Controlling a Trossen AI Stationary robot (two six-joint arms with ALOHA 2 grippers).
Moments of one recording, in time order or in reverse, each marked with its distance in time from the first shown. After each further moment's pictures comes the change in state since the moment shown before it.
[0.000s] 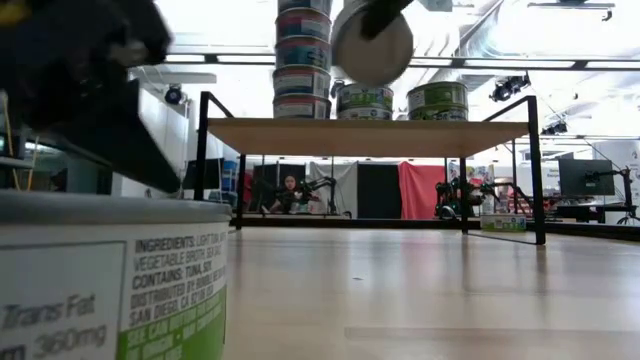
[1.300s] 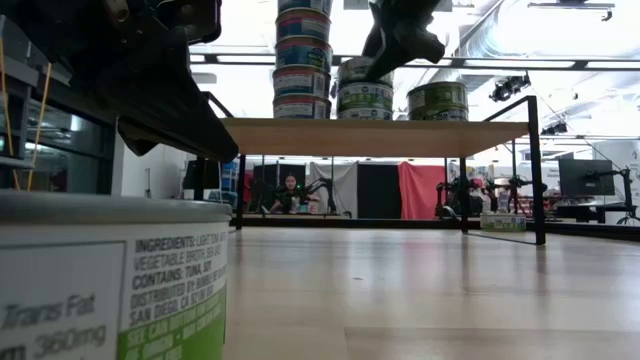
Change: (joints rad) left arm 0.100 0.000 0.000 0.351 0.251 0.327; right arm -0.270 -0.353 -0.537 0.550 0.158 -0.460
